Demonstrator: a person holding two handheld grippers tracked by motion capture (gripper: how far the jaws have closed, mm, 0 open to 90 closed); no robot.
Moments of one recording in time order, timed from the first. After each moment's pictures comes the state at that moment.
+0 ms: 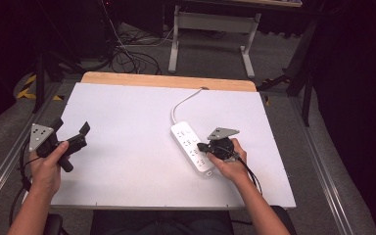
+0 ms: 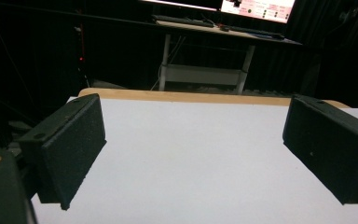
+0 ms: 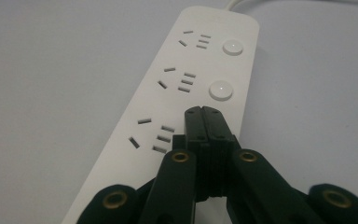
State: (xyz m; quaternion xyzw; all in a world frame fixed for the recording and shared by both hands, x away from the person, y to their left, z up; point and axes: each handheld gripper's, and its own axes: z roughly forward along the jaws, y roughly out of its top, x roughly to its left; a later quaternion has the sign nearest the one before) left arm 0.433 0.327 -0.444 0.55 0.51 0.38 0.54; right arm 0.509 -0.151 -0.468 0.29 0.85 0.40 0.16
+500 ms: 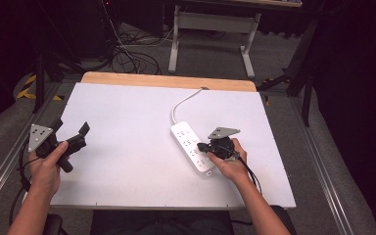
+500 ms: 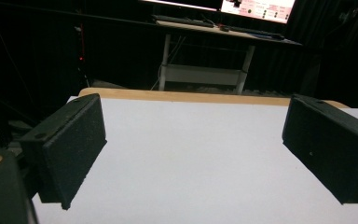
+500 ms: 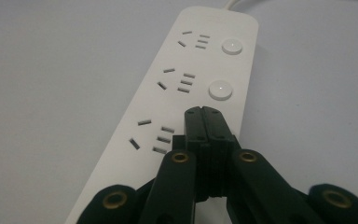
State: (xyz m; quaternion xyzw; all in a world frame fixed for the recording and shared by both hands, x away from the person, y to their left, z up) left arm 0.432 0.328 -0.445 0.55 0.51 0.38 0.54; right arm 0.510 -0.152 -0.467 0.30 0.85 0.40 0.15
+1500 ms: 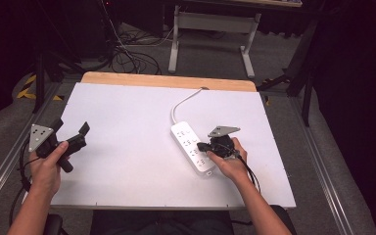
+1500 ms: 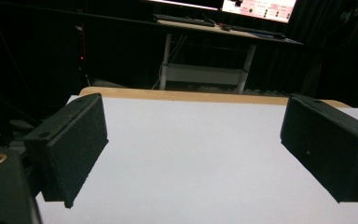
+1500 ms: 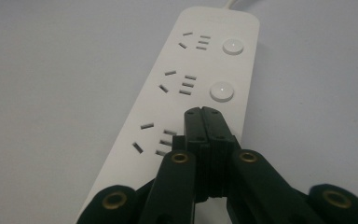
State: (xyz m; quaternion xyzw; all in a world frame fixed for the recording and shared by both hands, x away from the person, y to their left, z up) left arm 0.432 0.327 -0.445 0.55 0.51 0.38 0.54; right arm 0.512 -0.151 -0.464 0.31 0.85 0.40 0.13
